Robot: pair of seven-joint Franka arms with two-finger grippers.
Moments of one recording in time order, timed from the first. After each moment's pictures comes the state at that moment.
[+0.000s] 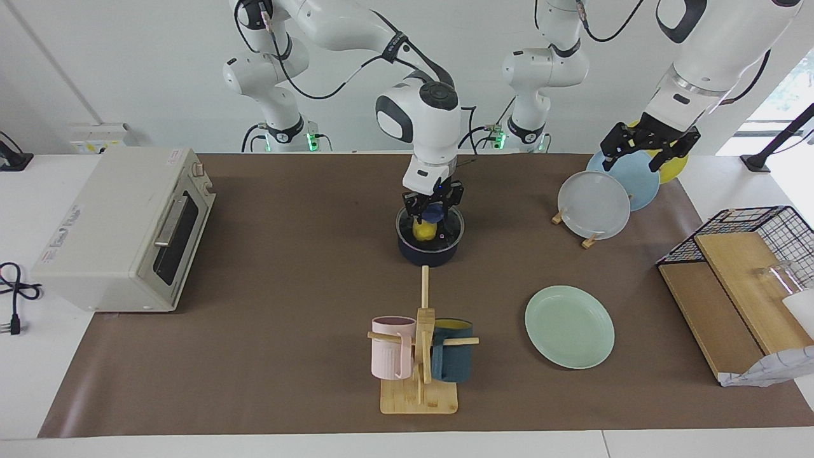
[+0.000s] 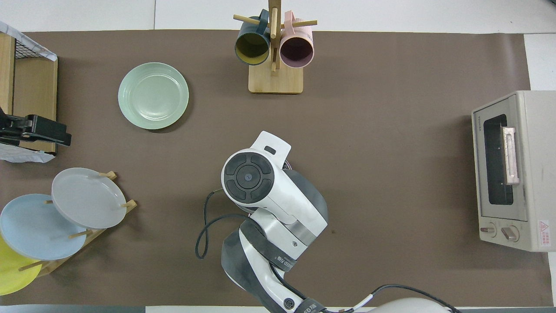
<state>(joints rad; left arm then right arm) -0.07 -0.01 -0.01 -1.56 -0.02 1.50 0.01 0.63 0.34 0.12 -1.71 -0.06 2.10 0.52</state>
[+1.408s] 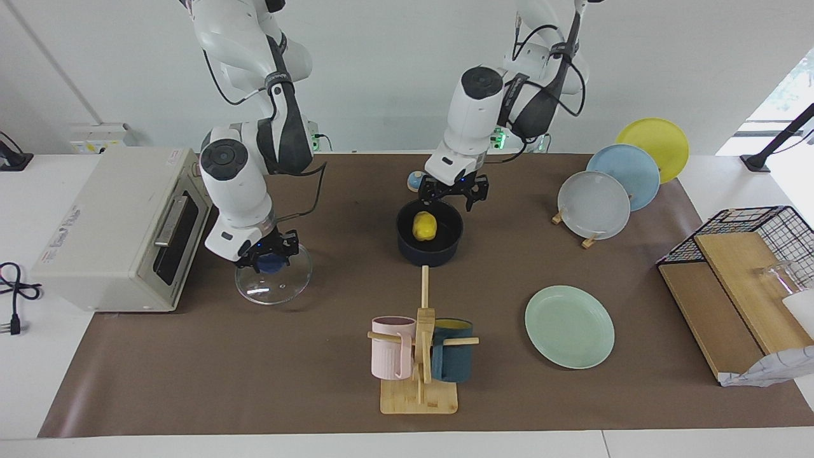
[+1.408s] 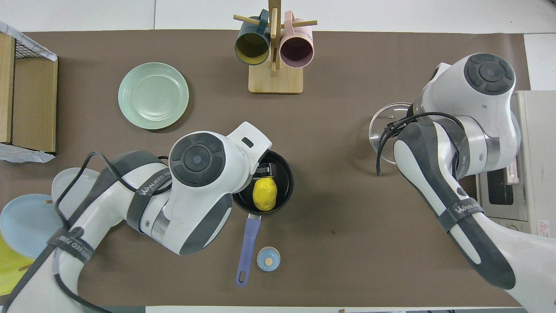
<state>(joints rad) -0.64 0.12 -0.05 -1.96 -0.05 2.13 -0.64 0.22 0.23 -0.10 -1.90 -0.04 2.12 -0.15</state>
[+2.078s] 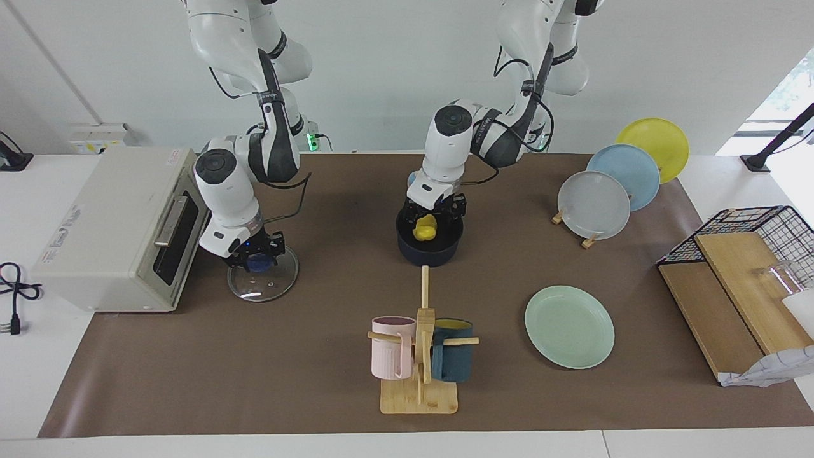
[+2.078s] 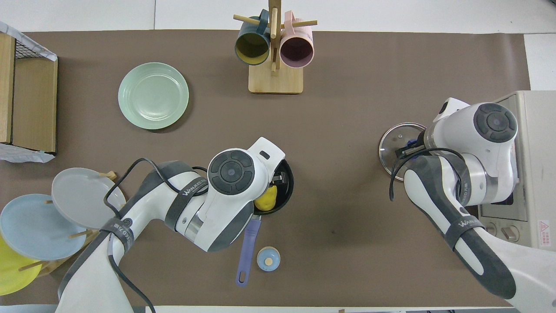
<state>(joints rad) -0.68 0.20 -0.05 -2.02 -0.05 2.24 -0.73 0.22 0.18 -0.16 -2.15 -0.03 2.34 -0.22</state>
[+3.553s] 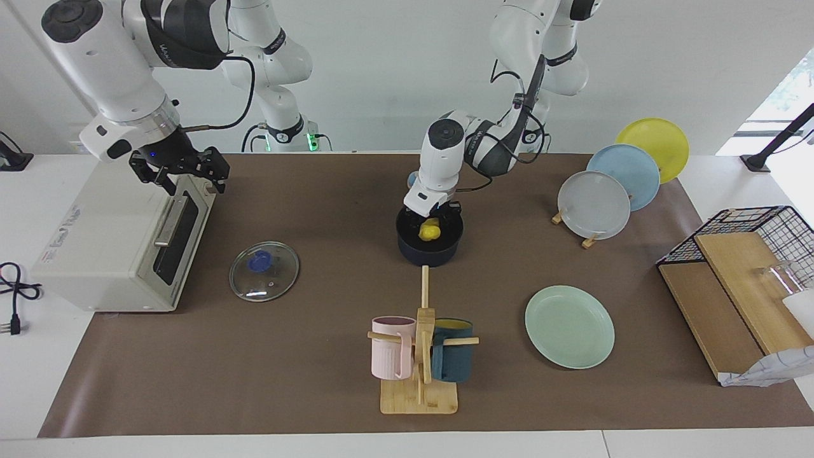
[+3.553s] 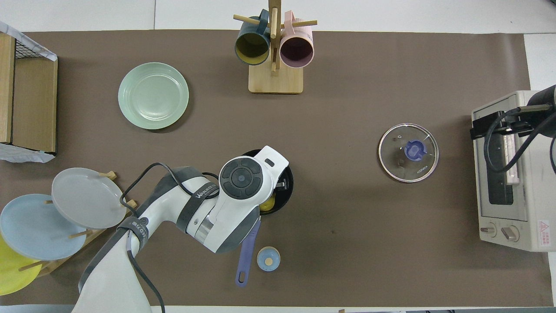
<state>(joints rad) -0.70 0.24 -0.04 -2.05 -0.06 2.29 -0.74 0.11 0.02 -0.14 -1.65 0.00 1.58 -0.07</state>
